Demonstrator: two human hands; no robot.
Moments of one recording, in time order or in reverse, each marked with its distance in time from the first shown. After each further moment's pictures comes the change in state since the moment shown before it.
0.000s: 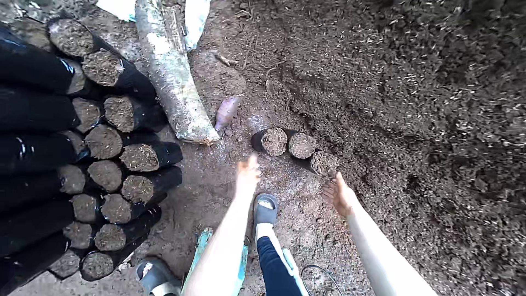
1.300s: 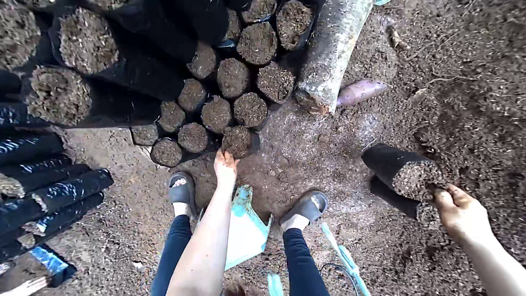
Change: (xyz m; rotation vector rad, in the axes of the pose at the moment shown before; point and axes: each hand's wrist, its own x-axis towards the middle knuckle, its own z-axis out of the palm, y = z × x) left_hand -0.014 -0.169 -0.273 -0.367 0.717 0.121; right_hand -0.054 -0.092 0.084 -1.144 -0.154 -0.834
